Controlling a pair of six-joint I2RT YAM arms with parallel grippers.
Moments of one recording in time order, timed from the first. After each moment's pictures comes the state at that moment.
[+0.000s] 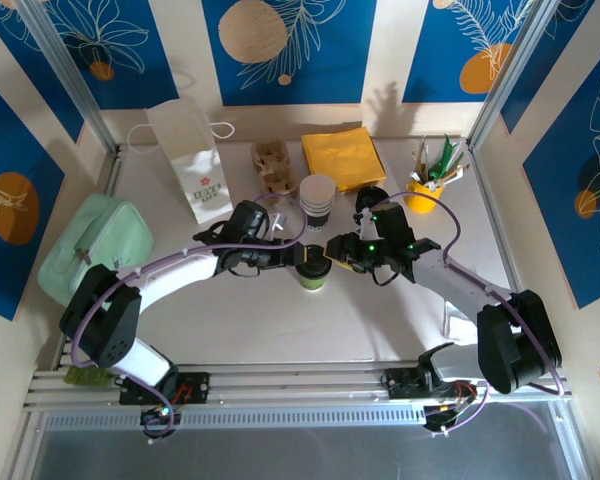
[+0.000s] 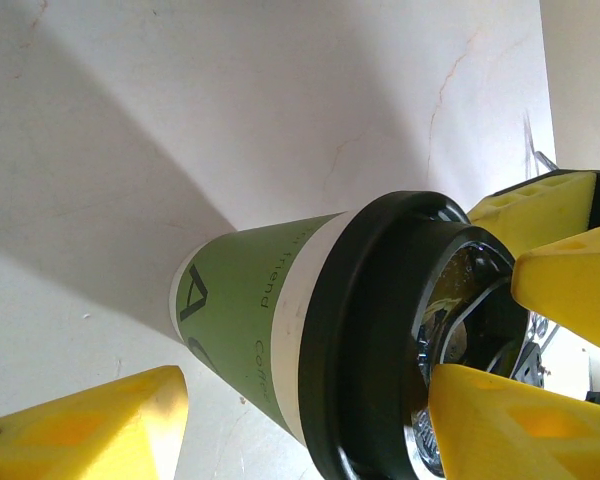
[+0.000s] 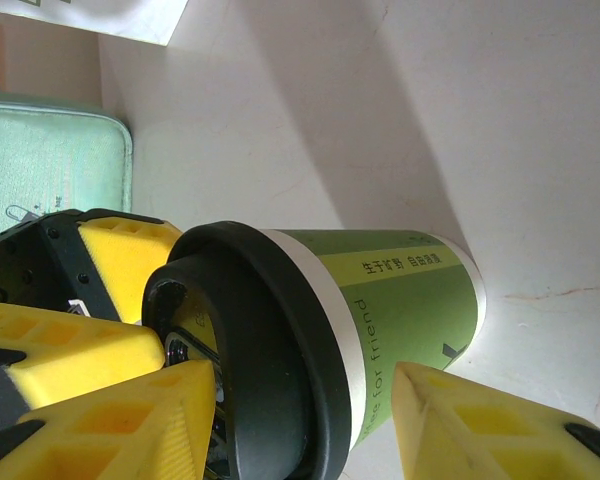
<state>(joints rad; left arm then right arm) -0.65 1.53 0.96 -0.25 0.45 -0.66 0.40 1.32 0.75 -0.26 -0.59 0.75</state>
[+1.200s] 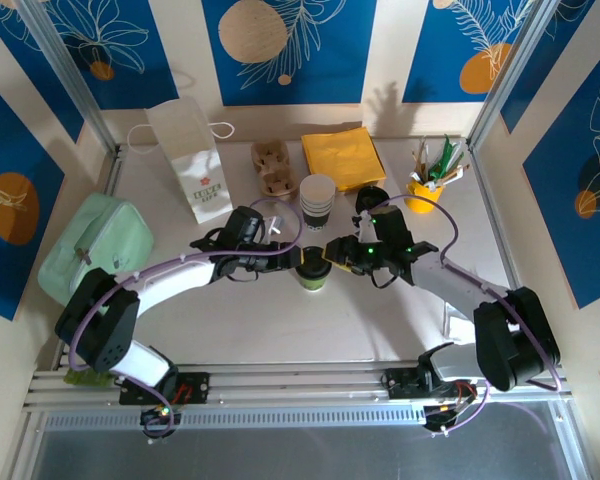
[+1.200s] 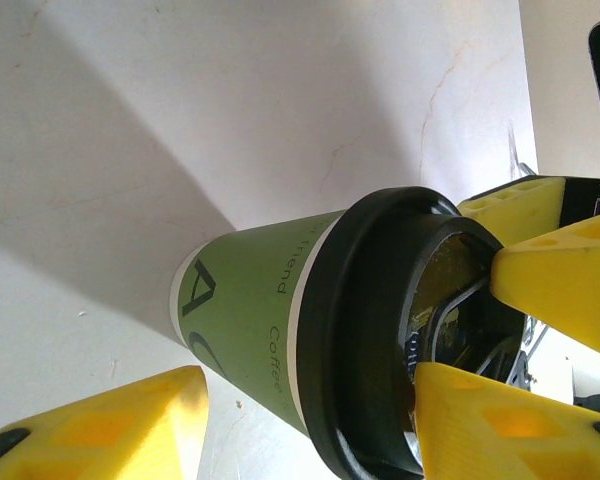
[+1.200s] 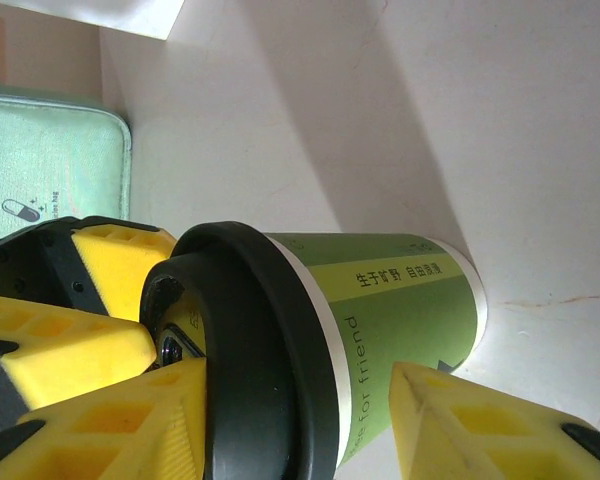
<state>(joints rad) -0.64 1.50 0.87 -0.14 0.46 -0.70 0.40 1.32 0.71 -0.20 -0.60 0.75</state>
